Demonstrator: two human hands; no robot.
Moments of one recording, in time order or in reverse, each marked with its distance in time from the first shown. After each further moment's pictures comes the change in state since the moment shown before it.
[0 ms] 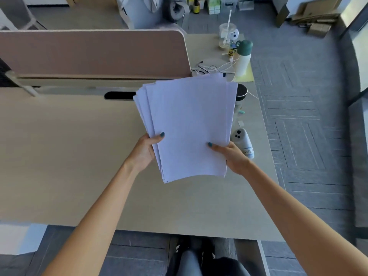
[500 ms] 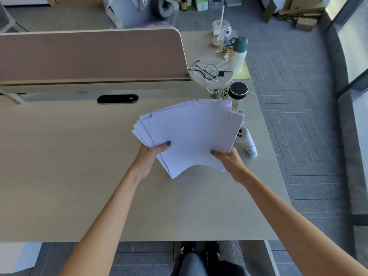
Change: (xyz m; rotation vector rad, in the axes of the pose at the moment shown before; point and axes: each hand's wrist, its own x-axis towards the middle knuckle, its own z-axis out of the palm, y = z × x) left_hand 0.005 -0.004 -0.006 0.110 0.035 0.104; right_hand 0.007 0.027 0.017 -0.265 0.294 -0.089
